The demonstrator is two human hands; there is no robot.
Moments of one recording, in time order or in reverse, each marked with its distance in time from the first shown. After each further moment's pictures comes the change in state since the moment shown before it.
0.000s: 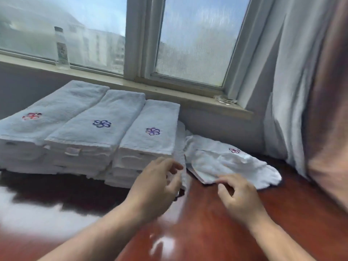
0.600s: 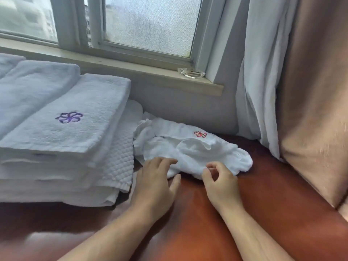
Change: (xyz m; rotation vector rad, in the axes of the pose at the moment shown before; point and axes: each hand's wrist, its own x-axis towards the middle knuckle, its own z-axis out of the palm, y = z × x) left_hand 0.063 0.007 0.191 0.103 -0.028 -0.030; right_hand 0.028 0.139 0.015 0.106 0.145 0.382
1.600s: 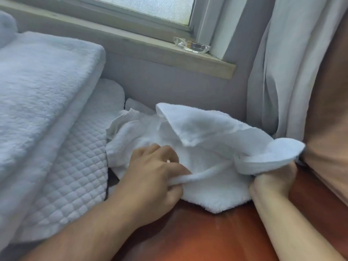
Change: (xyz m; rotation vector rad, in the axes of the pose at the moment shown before) left_hand 0.071 -0.018 0.003 0.047 -0.240 0.273; right_hand 0.098 0.034 -0.015 0.871 0.613 0.351
